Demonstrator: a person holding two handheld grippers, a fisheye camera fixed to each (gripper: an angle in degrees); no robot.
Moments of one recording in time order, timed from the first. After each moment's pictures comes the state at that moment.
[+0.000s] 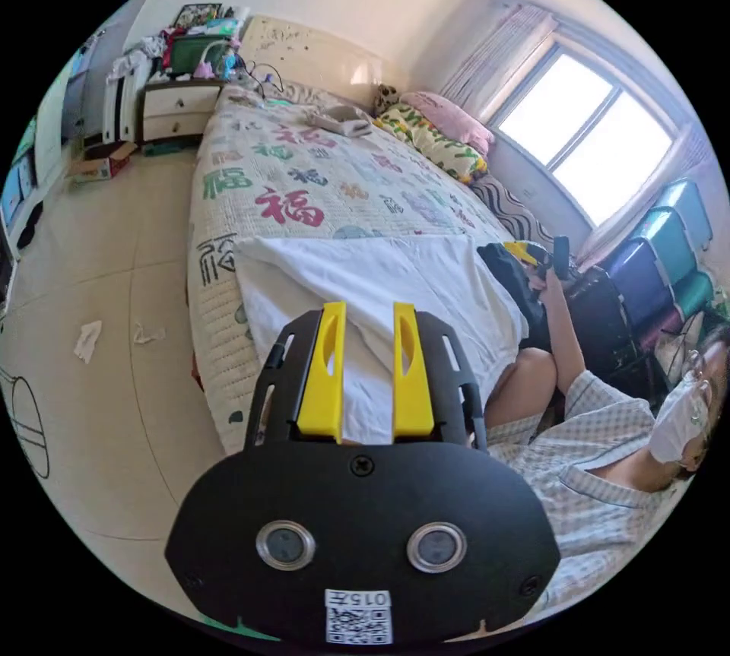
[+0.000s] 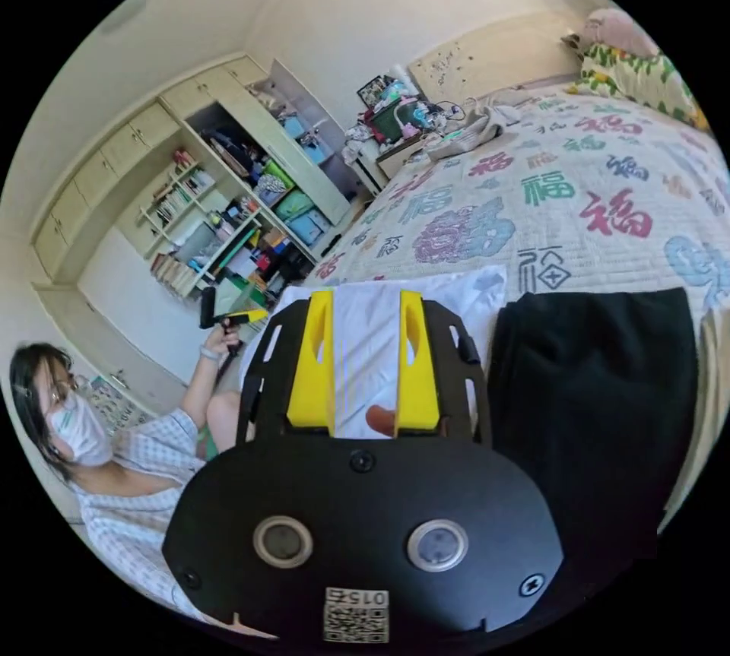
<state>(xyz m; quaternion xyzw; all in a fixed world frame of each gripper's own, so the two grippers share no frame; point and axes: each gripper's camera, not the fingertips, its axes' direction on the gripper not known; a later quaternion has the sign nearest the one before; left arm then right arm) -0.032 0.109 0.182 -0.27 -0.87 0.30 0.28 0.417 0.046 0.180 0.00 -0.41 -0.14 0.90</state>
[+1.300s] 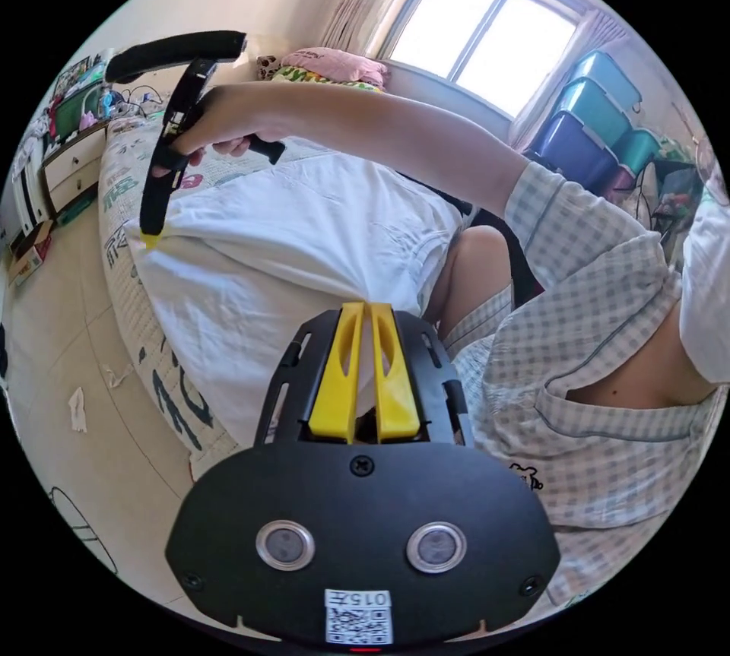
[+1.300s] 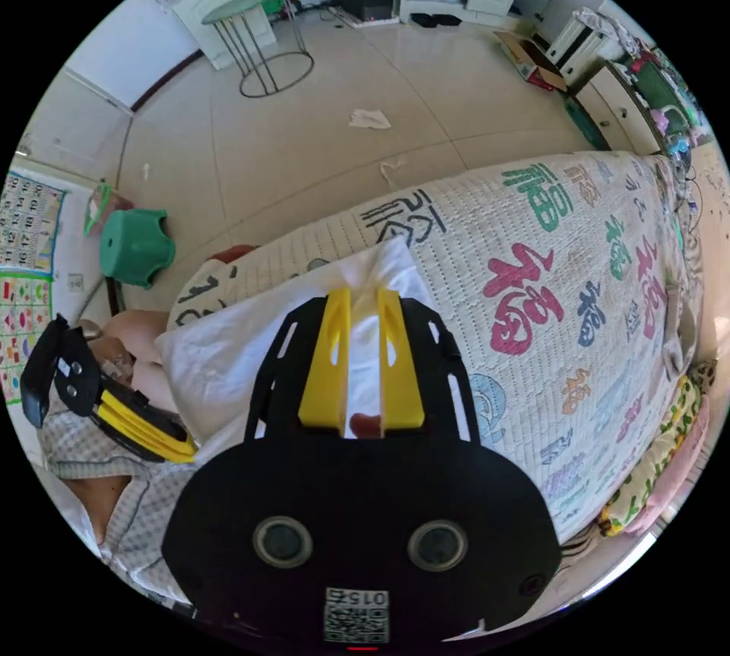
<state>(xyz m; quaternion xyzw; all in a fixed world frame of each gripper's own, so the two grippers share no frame) -0.019 0.223 0.129 -0.45 -0.81 0.29 0.25 -0.144 0.126 0.431 -0.27 -0.05 -0.58 0.77</state>
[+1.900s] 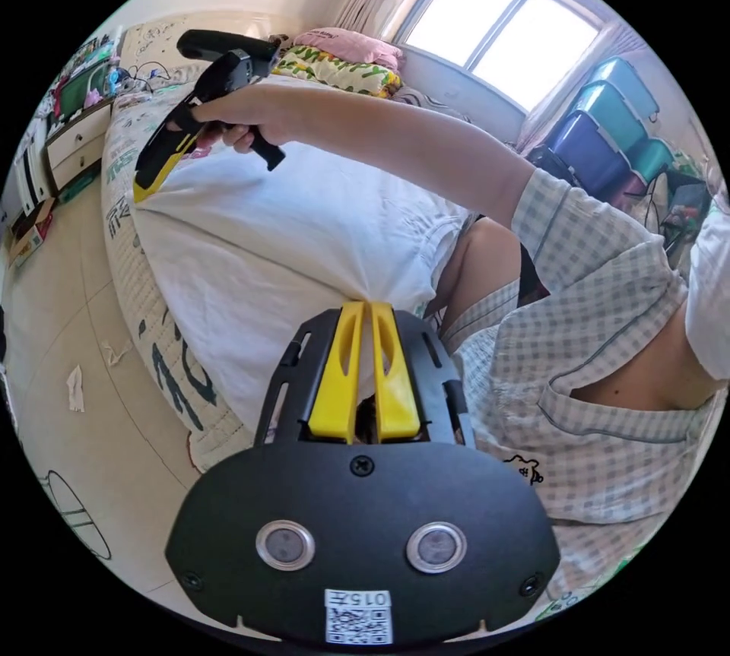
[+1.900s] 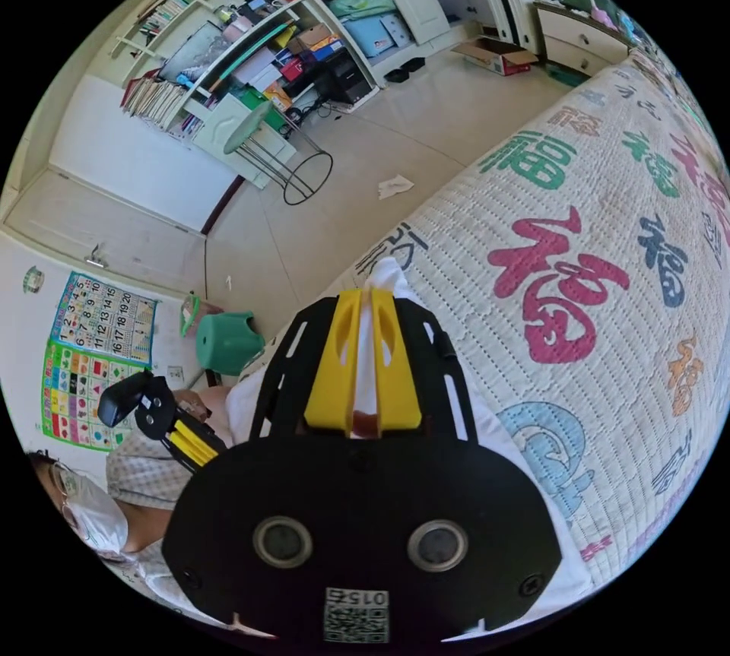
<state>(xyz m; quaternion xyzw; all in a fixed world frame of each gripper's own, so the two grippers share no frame) -0.045 0.231 0.121 -0.44 -0.83 0.26 0.23 -0.063 0.048 0.415 -0.27 -0.31 -0.40 0.82</state>
